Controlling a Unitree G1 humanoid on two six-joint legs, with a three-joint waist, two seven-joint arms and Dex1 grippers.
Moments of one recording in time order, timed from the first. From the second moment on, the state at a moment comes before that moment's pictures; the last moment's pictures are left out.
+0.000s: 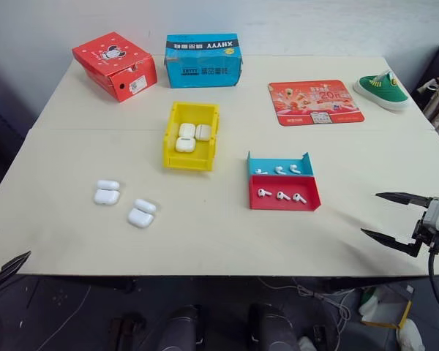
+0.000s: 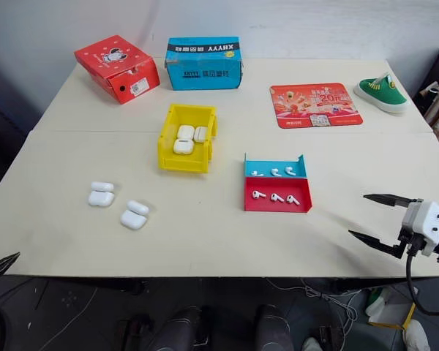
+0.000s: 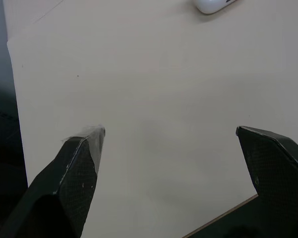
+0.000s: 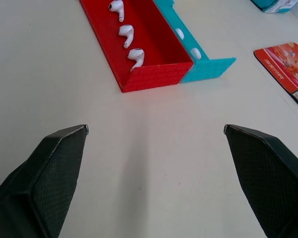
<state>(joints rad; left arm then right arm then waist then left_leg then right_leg) 0.37 0.91 0.80 0.33 -0.35 -0.17 -0.98 -0.14 -0.93 -0.35 0.51 0.42 -0.49 1.40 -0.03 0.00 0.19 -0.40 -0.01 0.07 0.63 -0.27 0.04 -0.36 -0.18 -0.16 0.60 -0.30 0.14</state>
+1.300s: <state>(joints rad) -0.35 1.02 0.41 -0.27 -0.64 1.50 -0.42 -0.17 -0.56 -0.24 0.06 0.62 -0.40 1.40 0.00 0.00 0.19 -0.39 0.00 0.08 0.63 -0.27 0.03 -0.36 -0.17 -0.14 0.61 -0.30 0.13</state>
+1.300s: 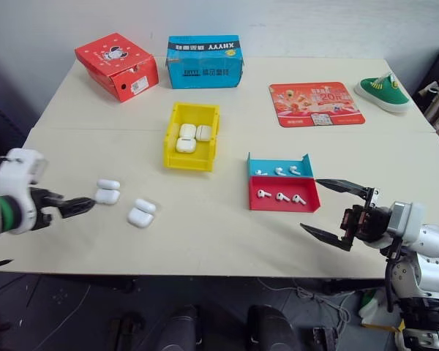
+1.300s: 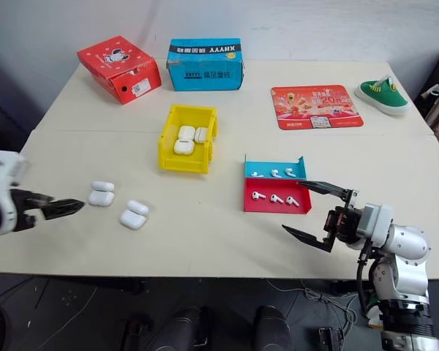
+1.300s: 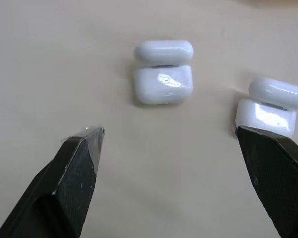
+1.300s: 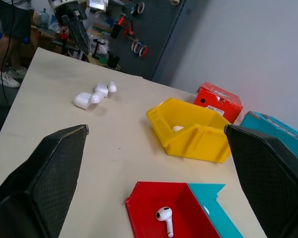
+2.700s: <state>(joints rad) -0.50 0.79 0.13 -0.12 -0.35 1.39 -0.28 -0.14 -0.59 -0.27 0.05 0.60 -0.41 1.33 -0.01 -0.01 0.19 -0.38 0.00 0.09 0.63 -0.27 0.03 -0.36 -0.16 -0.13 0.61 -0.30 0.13</state>
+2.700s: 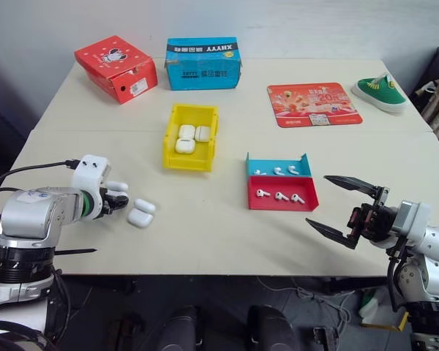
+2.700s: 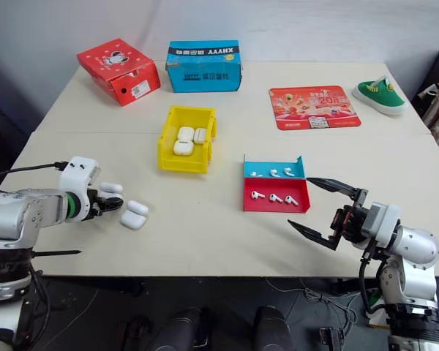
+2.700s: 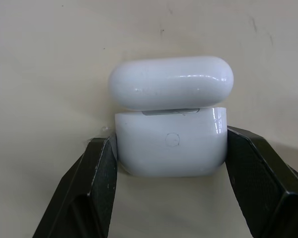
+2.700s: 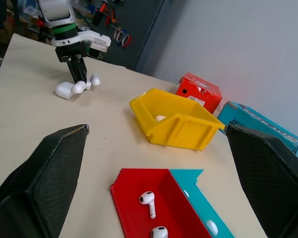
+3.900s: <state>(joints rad) -0.20 0.30 0.01 -0.37 -0.67 0.24 -1.00 -0.12 -1.09 -0.28 -0.14 0.50 0.44 1.11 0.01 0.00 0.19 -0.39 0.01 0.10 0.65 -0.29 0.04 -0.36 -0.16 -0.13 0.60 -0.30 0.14</state>
